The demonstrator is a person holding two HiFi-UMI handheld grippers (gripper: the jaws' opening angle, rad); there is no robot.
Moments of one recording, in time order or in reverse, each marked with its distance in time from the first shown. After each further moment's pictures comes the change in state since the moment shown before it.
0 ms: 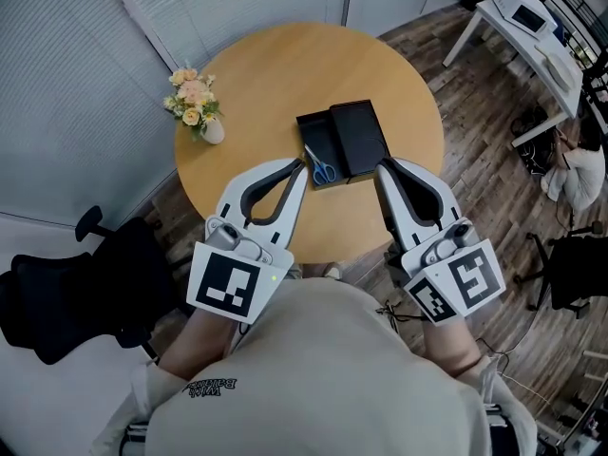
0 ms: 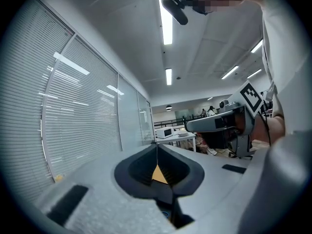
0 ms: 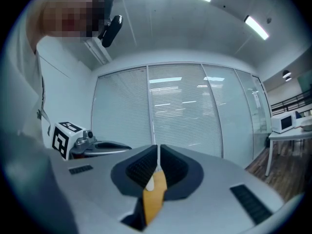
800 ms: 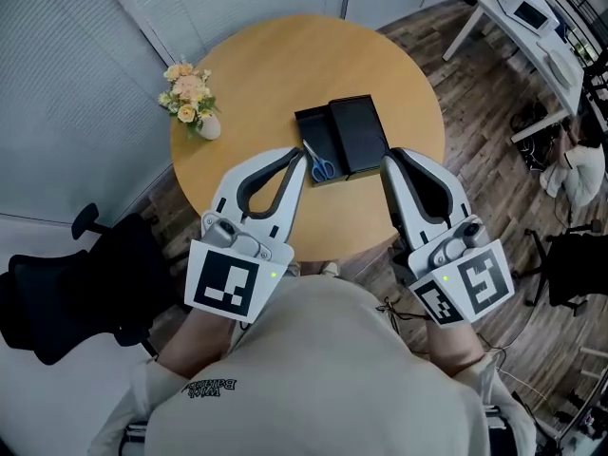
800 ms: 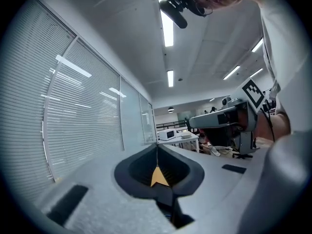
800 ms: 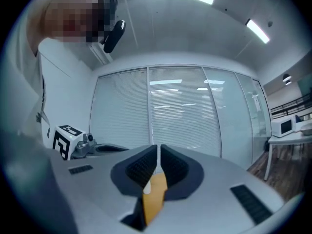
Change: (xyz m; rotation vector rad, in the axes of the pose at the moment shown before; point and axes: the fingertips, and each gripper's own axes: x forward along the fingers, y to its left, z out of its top) left arm 0.007 0.016 0.002 -0.001 -0.025 0.029; right arm 0.011 -0.004 0.013 -0.027 -0.023 -0.009
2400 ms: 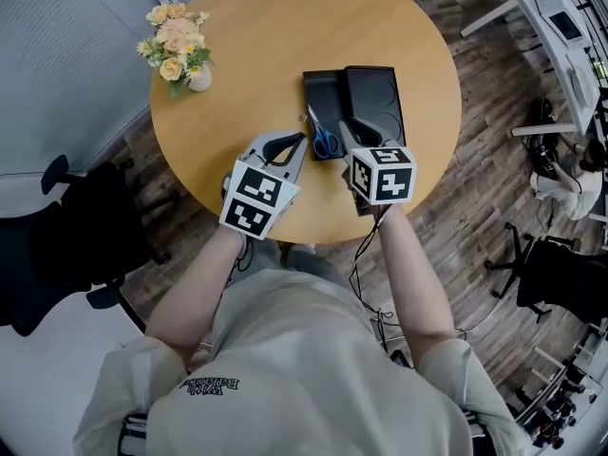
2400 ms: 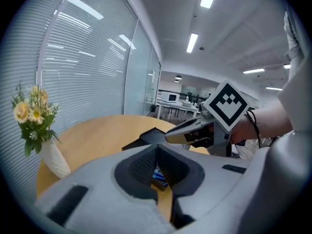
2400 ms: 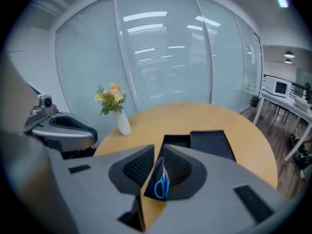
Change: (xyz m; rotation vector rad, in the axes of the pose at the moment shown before) left arm 0.069 0.029 -0.261 -0.269 0.460 -0.071; right arm 0.128 -0.084 -0.319 0.138 0.683 -0.106
